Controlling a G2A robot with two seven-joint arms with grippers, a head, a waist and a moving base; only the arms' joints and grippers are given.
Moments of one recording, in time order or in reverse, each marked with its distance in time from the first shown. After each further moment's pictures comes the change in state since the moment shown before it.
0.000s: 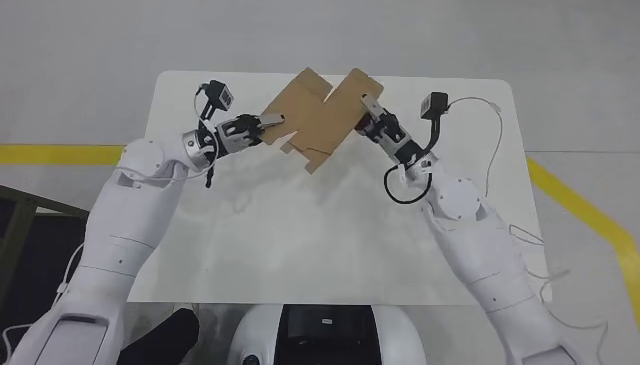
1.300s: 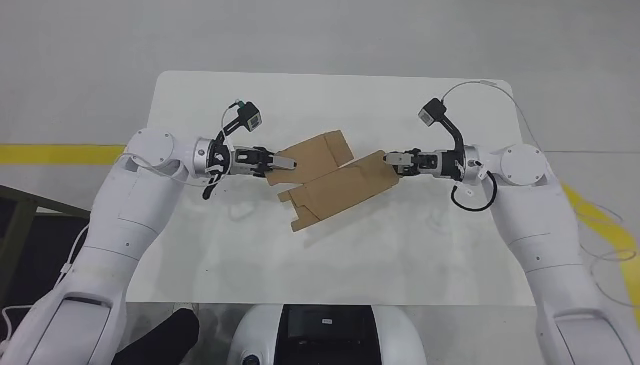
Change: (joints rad) left arm -0.107 -0.013 0.116 0.123 0.024 -0.034 -0.382; right arm 0.191 0.097 0.103 0.266 0.023 -0.094 0.980
